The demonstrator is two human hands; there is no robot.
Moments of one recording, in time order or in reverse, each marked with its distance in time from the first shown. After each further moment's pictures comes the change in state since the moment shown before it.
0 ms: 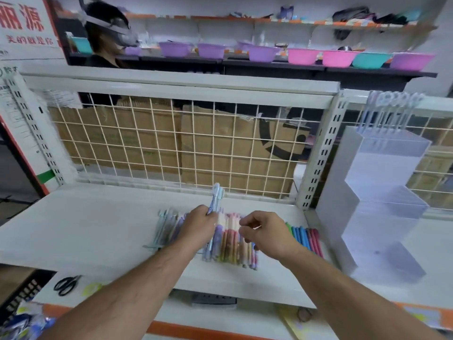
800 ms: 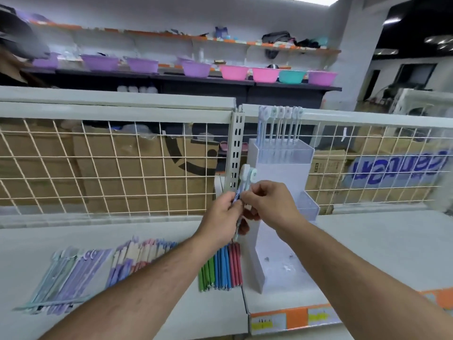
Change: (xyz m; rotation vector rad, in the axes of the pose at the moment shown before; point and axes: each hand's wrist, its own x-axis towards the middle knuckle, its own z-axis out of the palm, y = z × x) left_hand -0.047 0.183 0.157 -0.494 -0.435 0.398; right_hand -0.009 0.010 -0.201 0.195 0.390 -0.002
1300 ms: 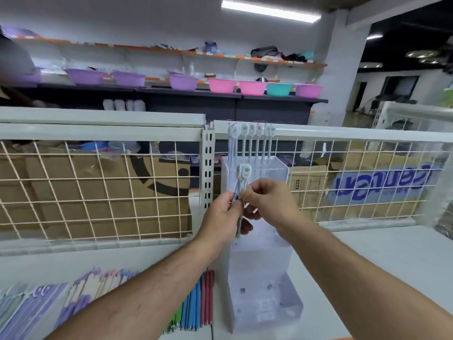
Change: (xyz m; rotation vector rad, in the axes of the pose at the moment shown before) left_hand 0.067 0.017 0.062 -0.020 0.023 0.064; right_hand 0.054 -0.004 -0.073 0.039 0.006 -0.020
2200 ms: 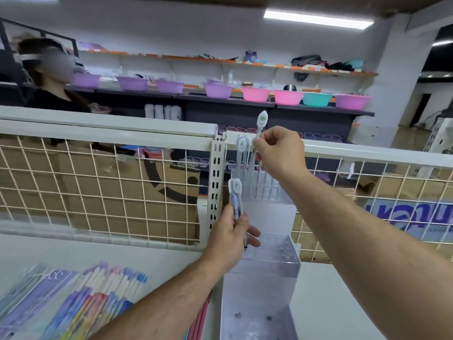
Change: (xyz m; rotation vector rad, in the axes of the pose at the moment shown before) left_hand 0.017 -0.015 0.031 0.077 0.188 -0.027; right_hand 0.100 -0.066 -0.020 -0.168 0.165 -0.322
